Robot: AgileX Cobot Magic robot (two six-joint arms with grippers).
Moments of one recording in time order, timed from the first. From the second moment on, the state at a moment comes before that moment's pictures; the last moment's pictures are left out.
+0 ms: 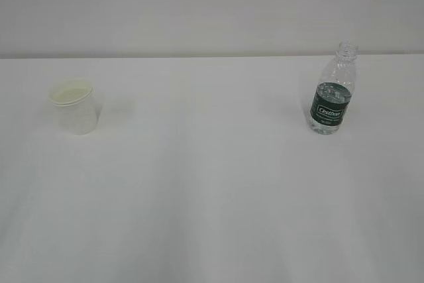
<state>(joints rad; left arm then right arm) -0.21 0.45 -0.53 0.05 0.76 -0.18 0.10 0.46 -0.56 -0.08 0.88 0.00</state>
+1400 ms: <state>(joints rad) -0.21 0.32 -0.56 0.08 1.14 -0.18 0.10 0.27 -0.49 -0.06 1.13 0.00</state>
